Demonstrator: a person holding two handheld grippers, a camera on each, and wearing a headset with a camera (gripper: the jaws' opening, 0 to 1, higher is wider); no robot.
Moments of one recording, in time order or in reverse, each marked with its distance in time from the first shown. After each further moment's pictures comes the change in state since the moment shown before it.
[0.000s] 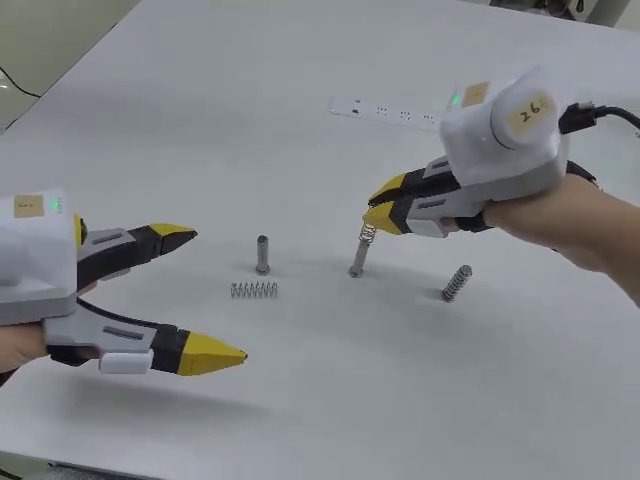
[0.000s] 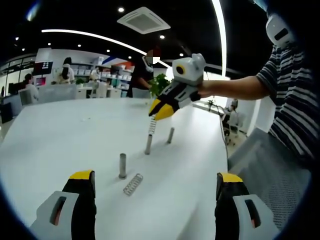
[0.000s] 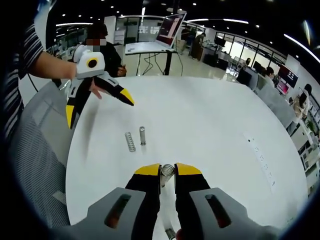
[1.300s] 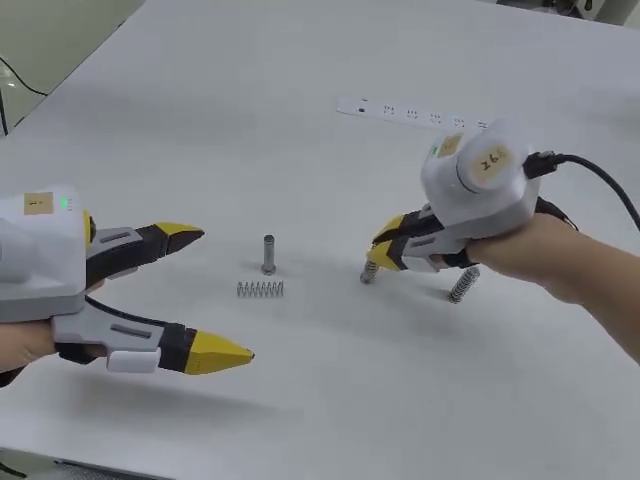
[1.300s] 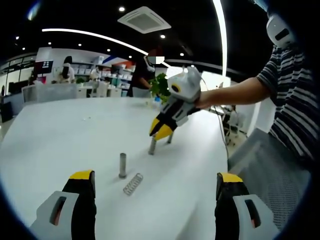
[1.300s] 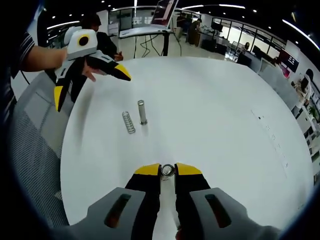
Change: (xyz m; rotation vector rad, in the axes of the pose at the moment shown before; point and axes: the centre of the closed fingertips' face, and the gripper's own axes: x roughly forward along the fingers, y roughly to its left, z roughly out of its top) left arm 0.000 0.000 0.000 -0.005 0.004 0.000; right arm 0.031 0.014 -0.047 0.068 0.111 0.018
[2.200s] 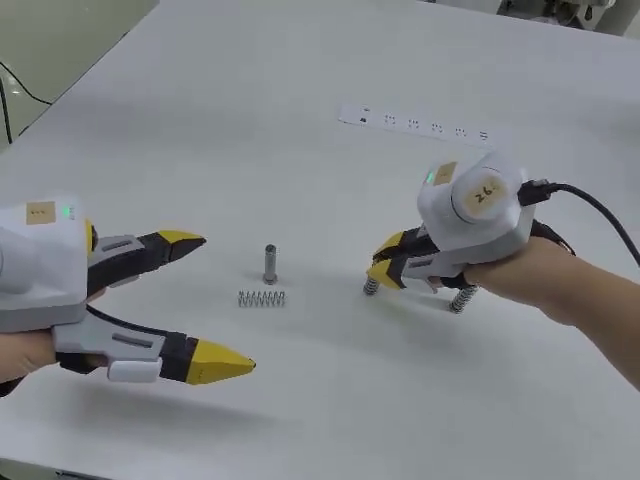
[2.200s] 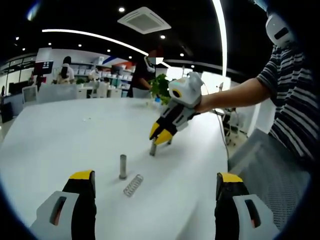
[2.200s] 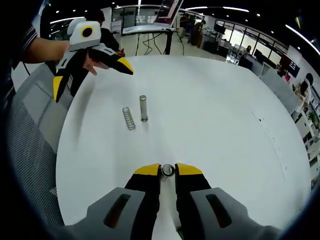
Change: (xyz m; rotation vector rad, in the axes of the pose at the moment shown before) left arm -0.001 0.000 0.002 0.002 -0.003 0.002; right arm 0.005 -0.002 -0.005 -0.038 -0.003 -0.011
